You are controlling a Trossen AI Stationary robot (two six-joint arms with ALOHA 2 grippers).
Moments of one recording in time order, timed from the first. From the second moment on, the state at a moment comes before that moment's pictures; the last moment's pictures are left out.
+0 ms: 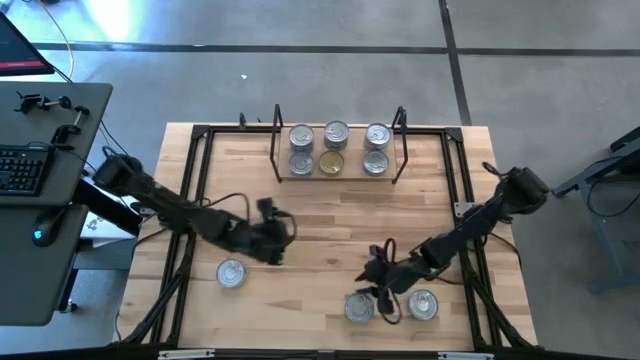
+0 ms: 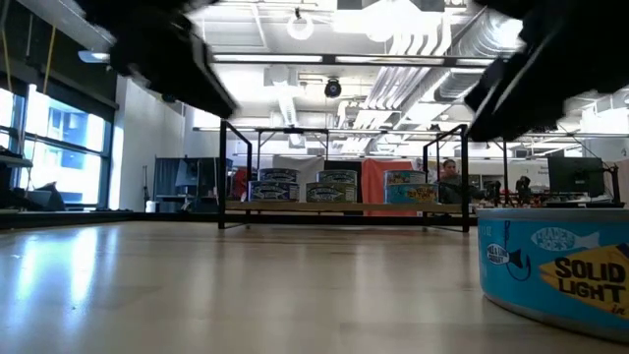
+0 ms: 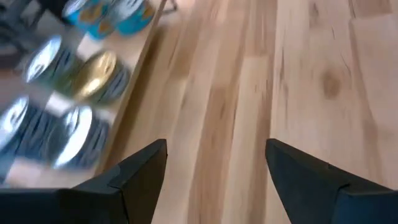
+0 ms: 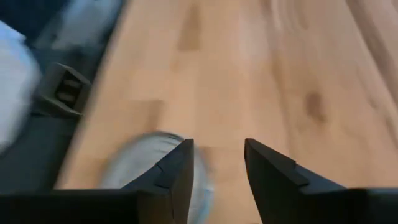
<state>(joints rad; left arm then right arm) -0.42 1.41 0.84 -0.33 -0.72 -0.19 0.59 1.60 0.76 0.15 0.26 0.49</state>
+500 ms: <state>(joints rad) -0.95 1.29 0.84 -0.96 -0.32 -1.38 0.35 1.64 0.76 0.20 0.26 0.26</state>
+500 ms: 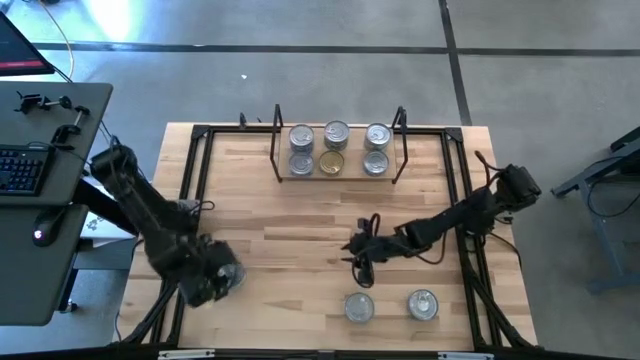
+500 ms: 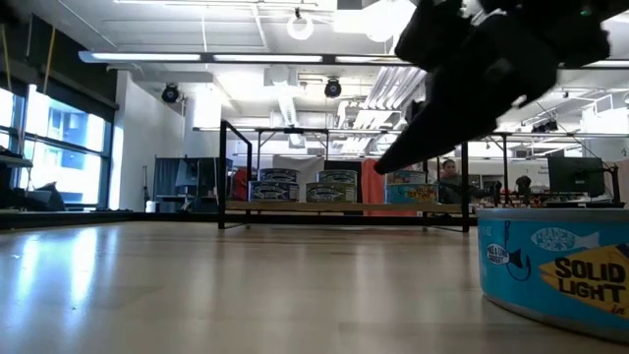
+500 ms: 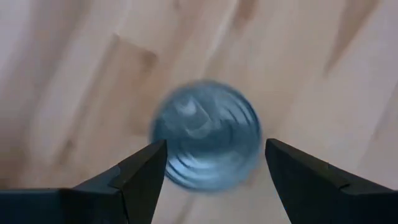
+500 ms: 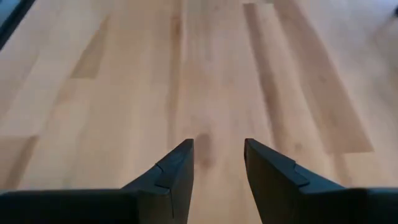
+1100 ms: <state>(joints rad) -0.70 1.41 0.66 -0.24 -0.79 -0.78 0.31 1.64 0.76 0.25 0.26 0.23</state>
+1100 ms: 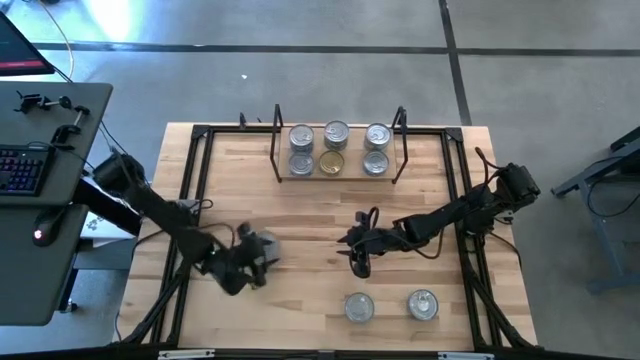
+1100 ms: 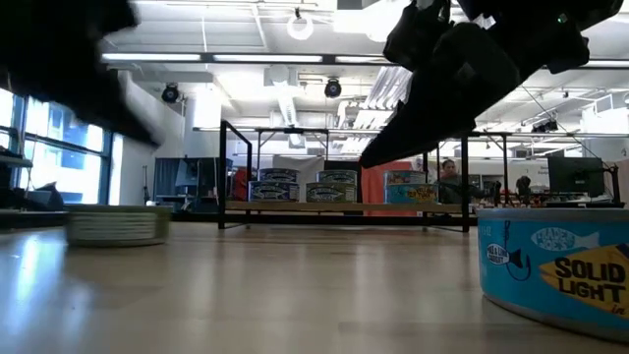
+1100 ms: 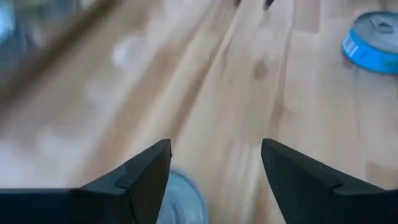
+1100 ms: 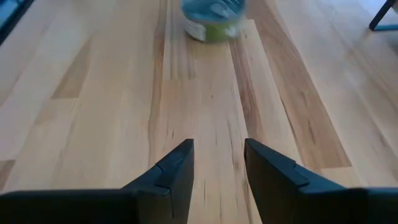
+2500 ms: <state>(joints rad) -0.29 1.37 0.63 -0.01 -0.37 0.11 0.29 1.64 0.76 0.50 0.27 0.02</state>
